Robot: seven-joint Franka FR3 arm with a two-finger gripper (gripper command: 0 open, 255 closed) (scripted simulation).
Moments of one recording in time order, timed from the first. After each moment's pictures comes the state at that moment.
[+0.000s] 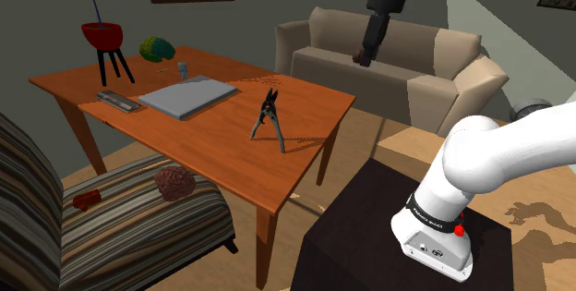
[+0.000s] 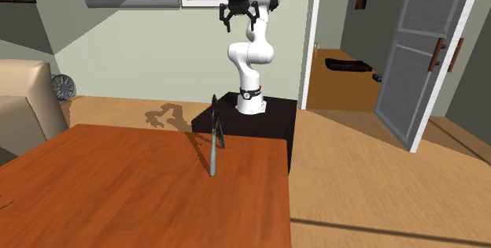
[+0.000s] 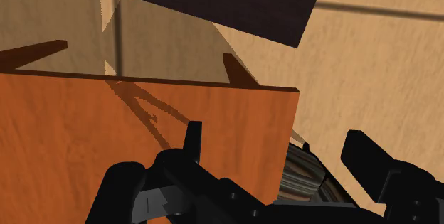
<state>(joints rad) 0.02 -0.80 0.07 -2.26 0.11 1.45 -0.14</state>
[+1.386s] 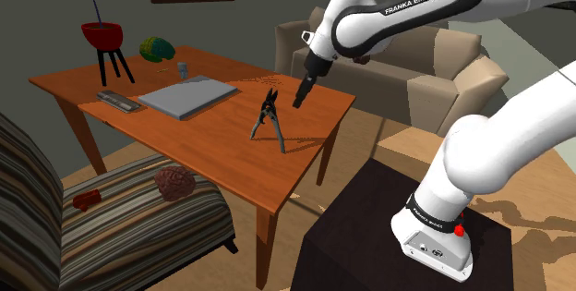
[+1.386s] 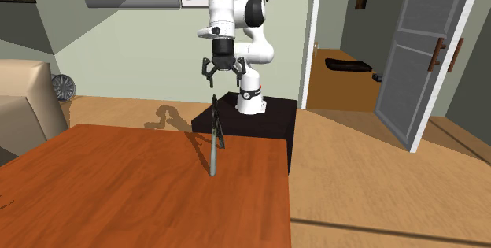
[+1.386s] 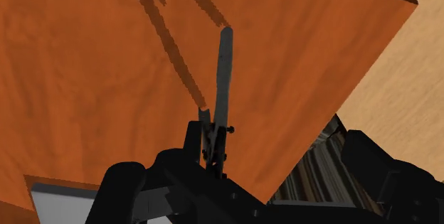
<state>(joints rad) 0.08 -0.45 0.01 -2.56 0.16 2.38 -0.41</state>
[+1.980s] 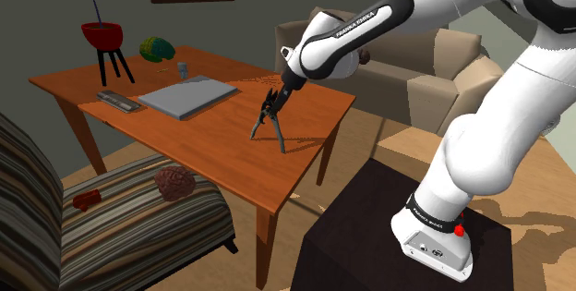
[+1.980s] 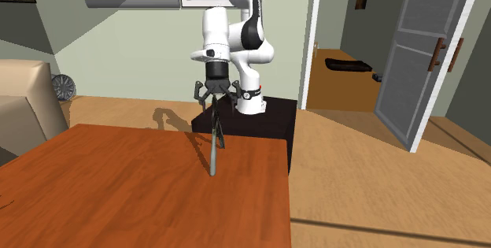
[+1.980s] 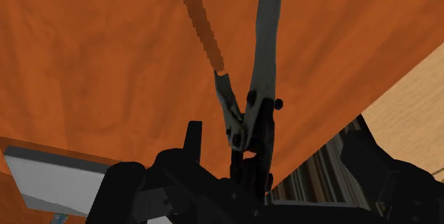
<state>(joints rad) 0.15 -0.14 -0.03 -2.49 0.29 2.73 -0.61</state>
